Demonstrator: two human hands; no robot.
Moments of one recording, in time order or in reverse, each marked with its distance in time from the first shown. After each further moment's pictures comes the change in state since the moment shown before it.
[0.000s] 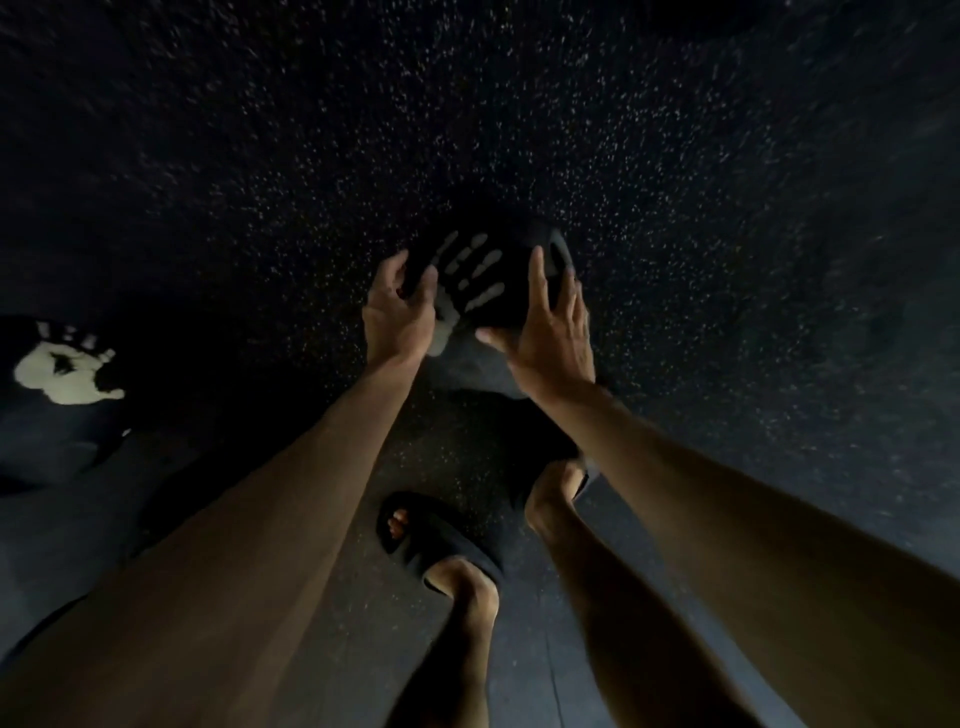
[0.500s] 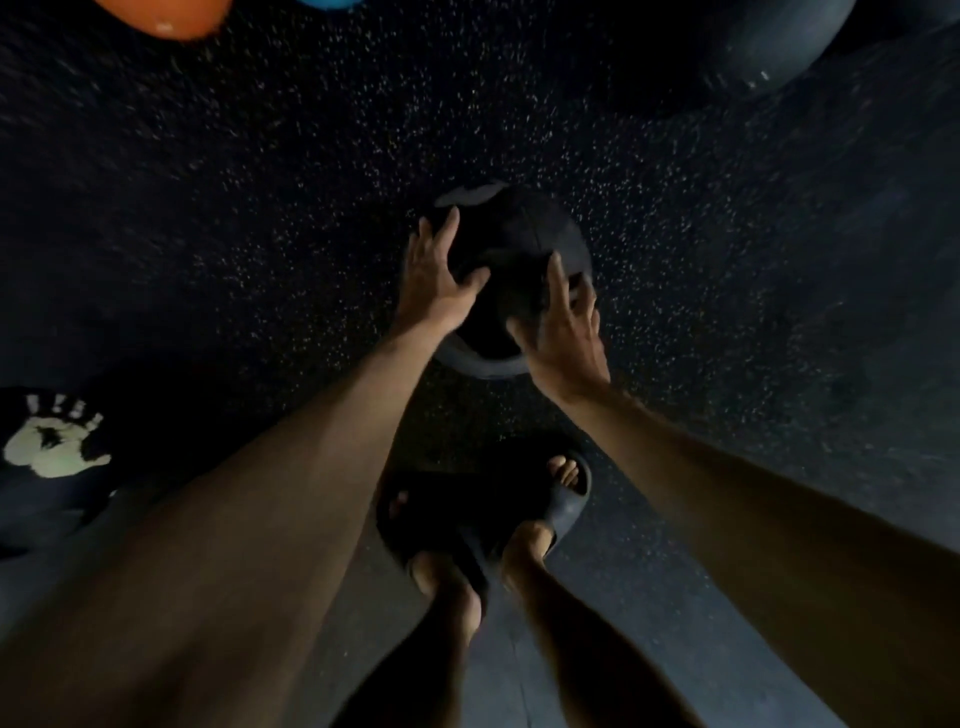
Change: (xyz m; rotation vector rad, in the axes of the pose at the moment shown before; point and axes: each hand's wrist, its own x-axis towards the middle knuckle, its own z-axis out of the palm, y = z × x) left_hand 0.082 0.128 0.058 0.323 -0.273 0.142; right_hand 0.083 0.016 -0.093 0.102 0.008 0.052
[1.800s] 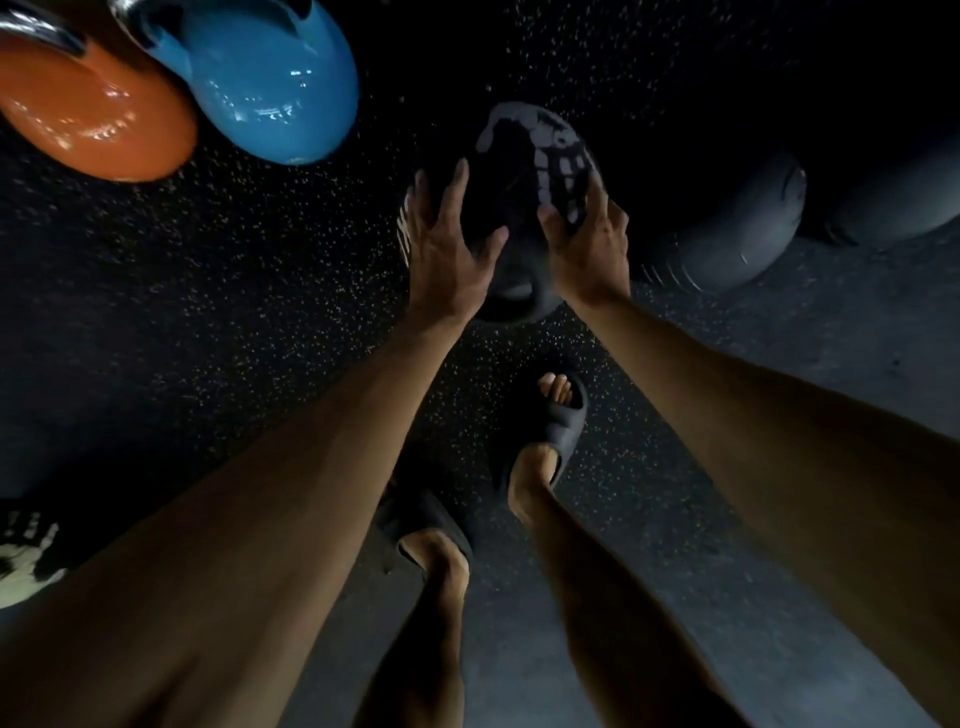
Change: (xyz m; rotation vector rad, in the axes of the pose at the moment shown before) left_hand 0.212 0.172 -0.048 -0.097 0.214 0.137; right_hand 0.281 -0.095 -0.197 0.127 0.187 -0.002
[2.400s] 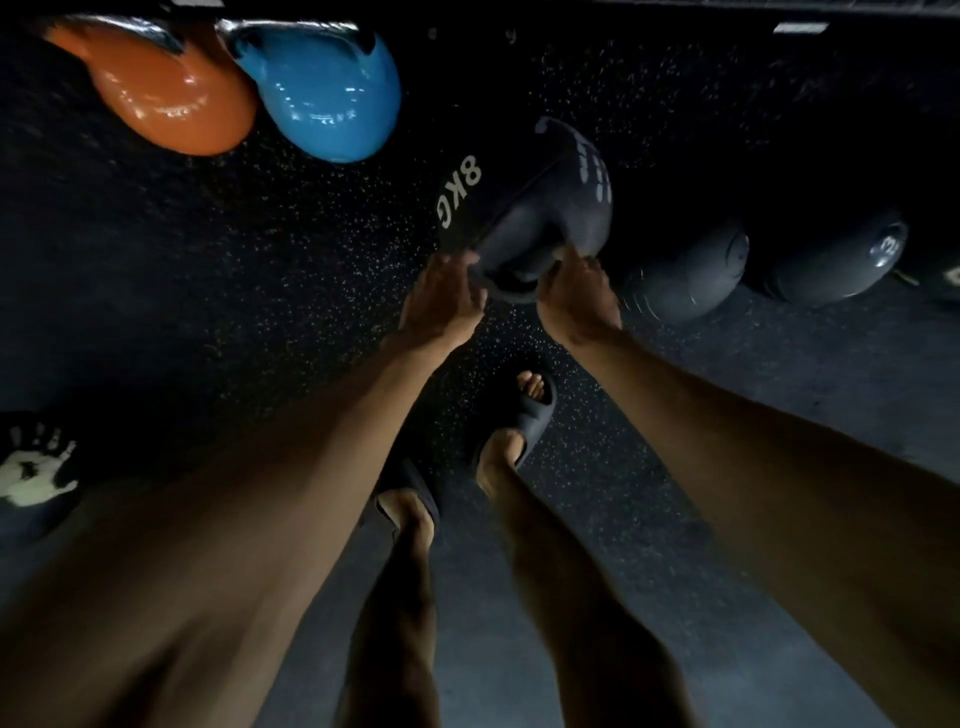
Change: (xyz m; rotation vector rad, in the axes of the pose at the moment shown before) left_hand -0.052 0.045 -0.054 0.164 -0.185 -0.159; right_hand -0.055 -0.044 -0.060 -0.367 -0.222 -0.101
